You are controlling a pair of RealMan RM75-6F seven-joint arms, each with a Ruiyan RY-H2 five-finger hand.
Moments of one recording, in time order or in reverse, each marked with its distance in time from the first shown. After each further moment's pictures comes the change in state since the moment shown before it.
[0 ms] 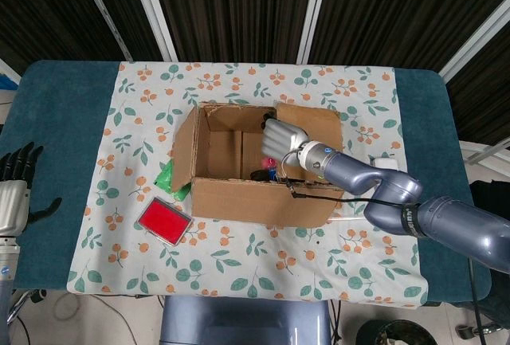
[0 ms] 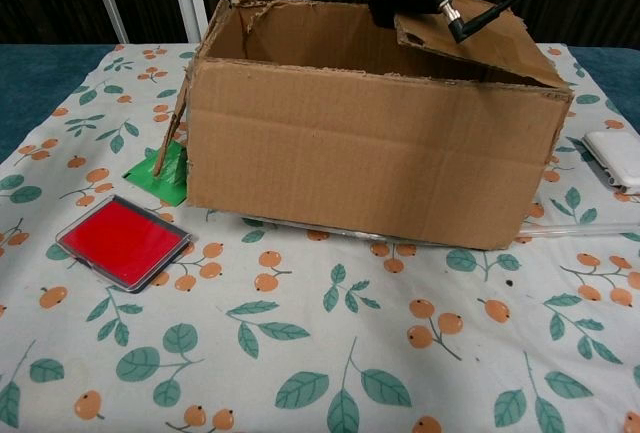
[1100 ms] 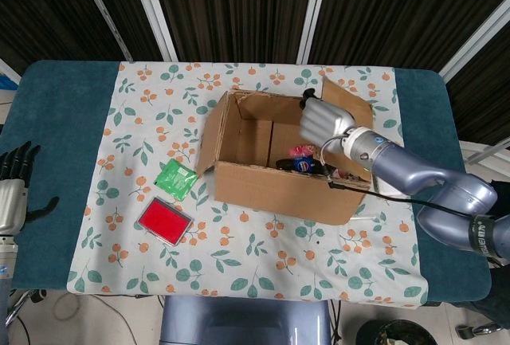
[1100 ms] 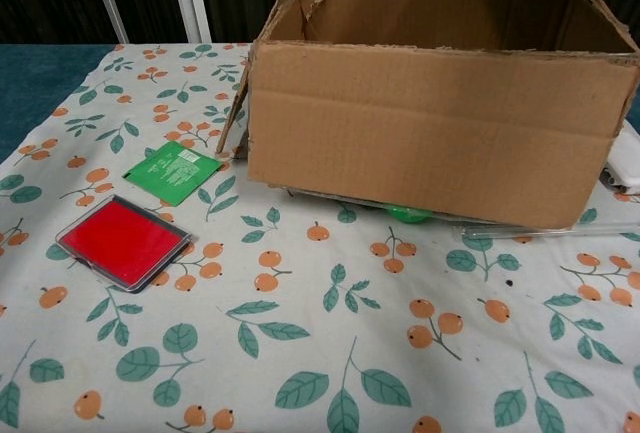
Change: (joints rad) left arm 0.019 0.003 -0.037 0.001 0.003 -0.034 0.011; right arm -0.031 0.316 -0.024 -0.186 0.048 0.004 -0.062
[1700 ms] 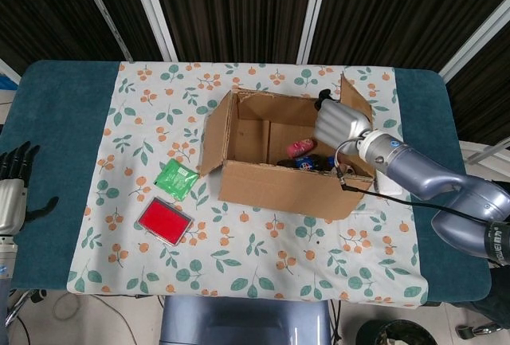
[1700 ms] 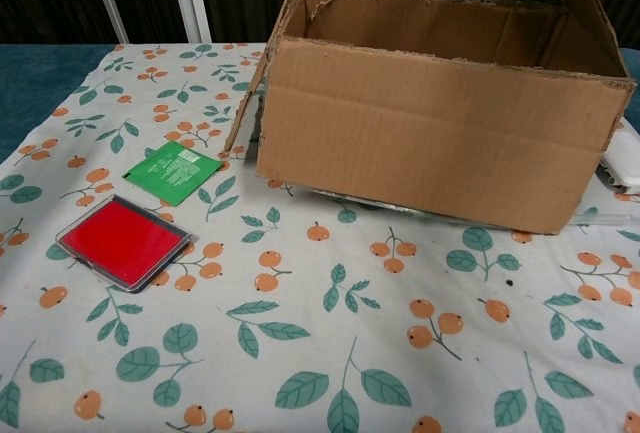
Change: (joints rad) left arm 0.007 0.003 -0.012 -0.007 0.000 -0.011 0.005; right arm -0.040 0.034 -0.022 -0.013 0.015 0.021 -0.058
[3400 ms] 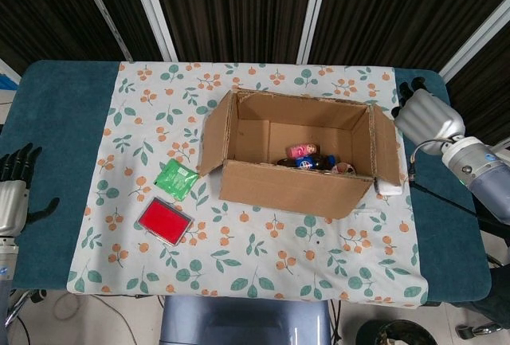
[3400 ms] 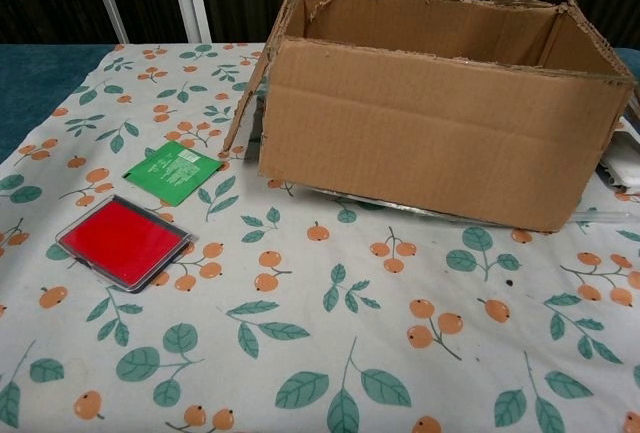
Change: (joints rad) left arm 0.013 0.005 -0.010 -0.015 0.015 -0.012 0.014; right arm -0.243 0.202 -0.041 -0.096 0.189 0.213 -0.159
